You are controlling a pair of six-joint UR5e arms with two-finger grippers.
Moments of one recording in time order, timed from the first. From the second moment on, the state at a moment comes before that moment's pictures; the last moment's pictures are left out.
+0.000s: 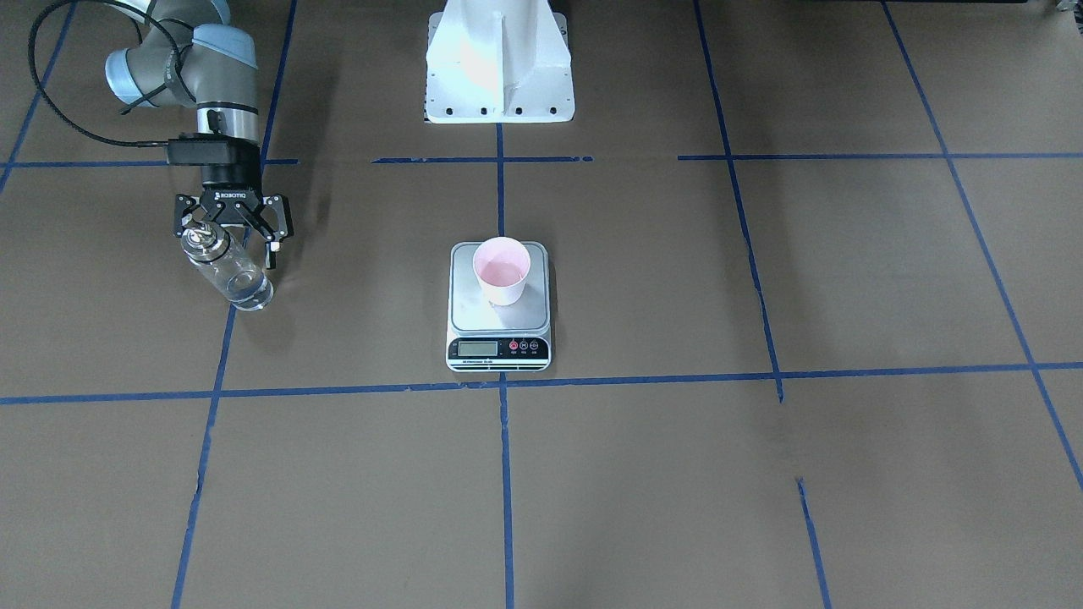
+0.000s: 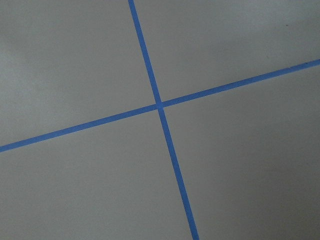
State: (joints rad) left arm -1.58 -1.39 -1.79 -1.79 -2.35 0.10; right arm 0.20 -1.63 1.75 -0.79 0.66 1.34
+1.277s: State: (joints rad) left arm -1.58 -1.39 -1.80 -1.79 -2.35 0.10; right arm 0.23 -1.59 1.71 -0.77 0.66 1.33
